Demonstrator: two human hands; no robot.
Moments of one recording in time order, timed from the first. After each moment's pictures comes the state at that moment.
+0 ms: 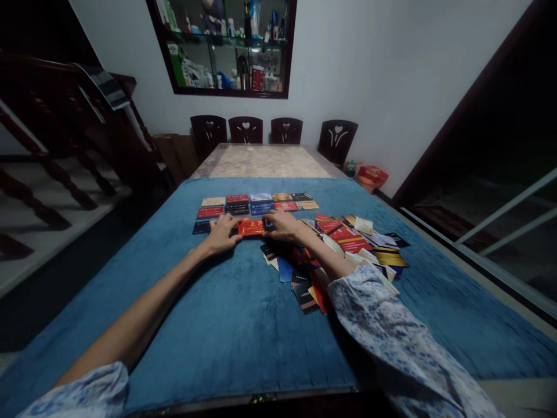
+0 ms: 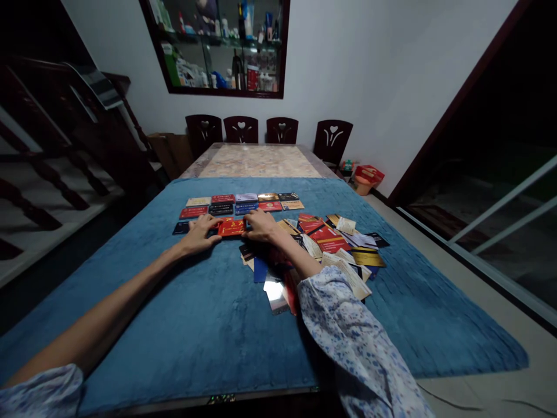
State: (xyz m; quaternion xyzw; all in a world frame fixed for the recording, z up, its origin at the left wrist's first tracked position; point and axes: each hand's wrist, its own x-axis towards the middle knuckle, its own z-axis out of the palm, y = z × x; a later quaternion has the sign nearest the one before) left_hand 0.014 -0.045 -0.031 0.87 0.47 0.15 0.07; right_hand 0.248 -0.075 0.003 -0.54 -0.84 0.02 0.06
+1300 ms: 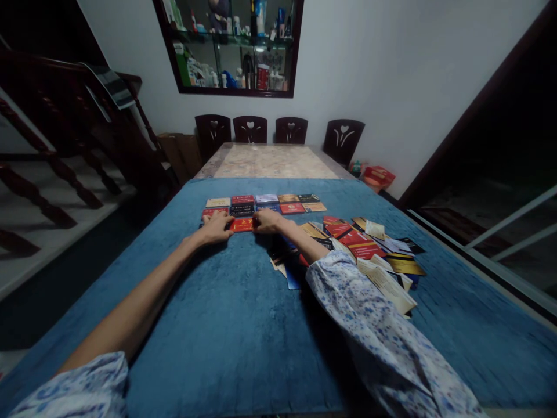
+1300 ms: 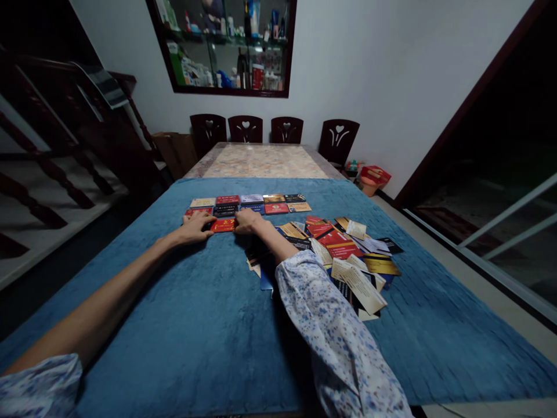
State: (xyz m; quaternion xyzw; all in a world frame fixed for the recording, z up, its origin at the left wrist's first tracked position) left_hand -0.015 -0.001 -0.023 0.86 0.51 0.04 0.04; right_hand 0.198 -0.021 -0.002 -0.54 -0.84 0.04 0.01
